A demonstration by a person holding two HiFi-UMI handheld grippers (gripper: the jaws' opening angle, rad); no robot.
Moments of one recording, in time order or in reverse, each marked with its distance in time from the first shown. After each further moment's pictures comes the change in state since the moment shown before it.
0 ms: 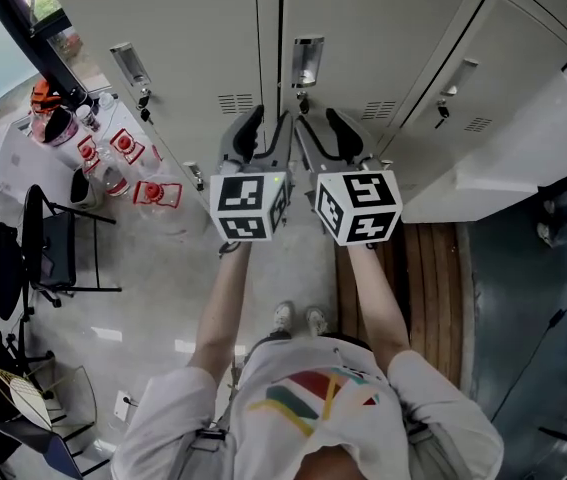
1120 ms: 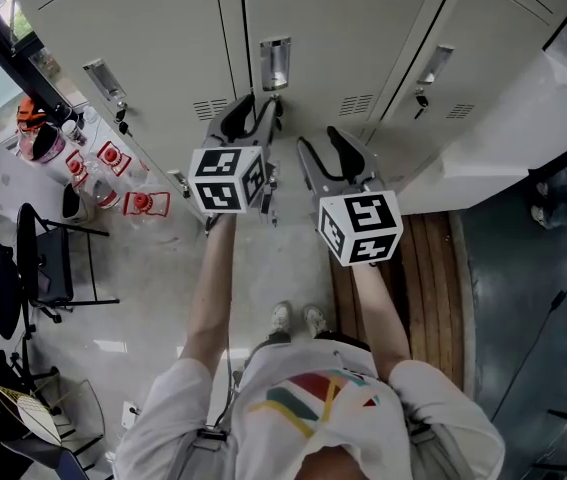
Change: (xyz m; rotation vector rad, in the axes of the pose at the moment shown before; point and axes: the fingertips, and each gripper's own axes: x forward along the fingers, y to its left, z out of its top) left arm 0.047 -0.003 -0.016 -0.041 0.071 -0.116; right arm -0.043 -0.025 -0.017 -0.027 0.027 -0.054
